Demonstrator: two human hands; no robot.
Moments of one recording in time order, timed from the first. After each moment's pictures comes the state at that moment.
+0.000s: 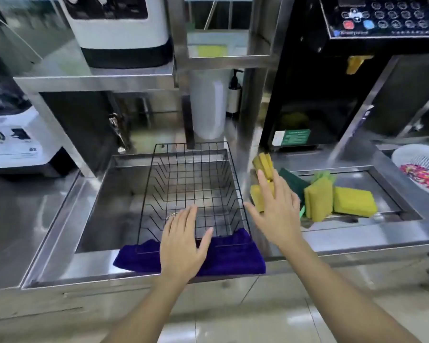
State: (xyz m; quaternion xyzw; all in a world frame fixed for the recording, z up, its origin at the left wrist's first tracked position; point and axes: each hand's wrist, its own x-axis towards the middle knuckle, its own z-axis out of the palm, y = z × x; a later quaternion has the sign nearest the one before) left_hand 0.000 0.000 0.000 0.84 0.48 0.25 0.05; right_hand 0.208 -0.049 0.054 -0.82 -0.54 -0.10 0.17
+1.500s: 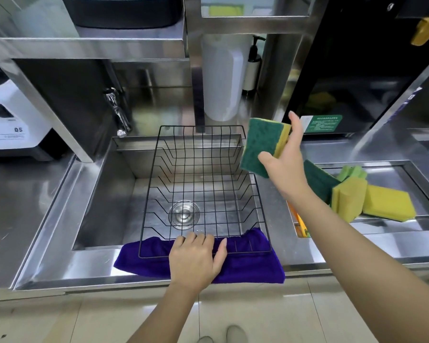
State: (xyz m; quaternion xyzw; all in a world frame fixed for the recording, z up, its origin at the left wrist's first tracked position) left_hand 0.005 0.010 -0.039 0.85 0.44 0.26 -0.13; right_hand 0.210 0.044 0.110 -0.71 -0.41 0.23 0.53
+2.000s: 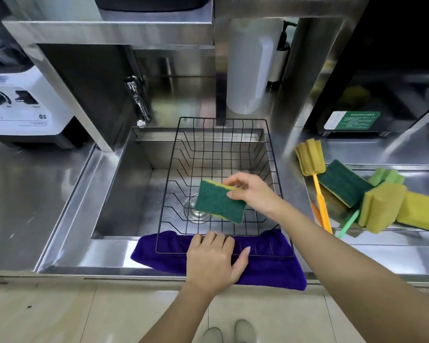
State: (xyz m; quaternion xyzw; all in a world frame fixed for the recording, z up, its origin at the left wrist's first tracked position) left_hand 0.002 0.006 -0.042 0.86 0.40 0.30 -0.12; right_hand 0.159 0.071 0.045 -0.64 -0.50 0.50 0.30
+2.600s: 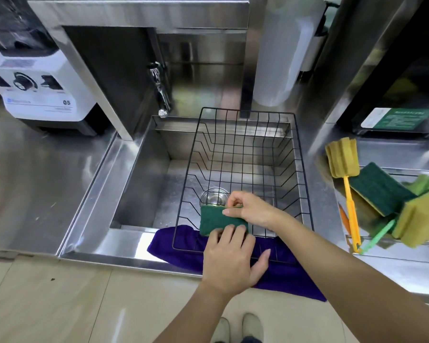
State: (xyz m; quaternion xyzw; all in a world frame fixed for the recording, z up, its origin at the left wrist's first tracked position) left_hand 0.003 0.004 -0.039 0.86 0.42 0.27 -0.10; right_hand 0.126 0.083 -0.004 -0.61 -0.57 0.53 0.17
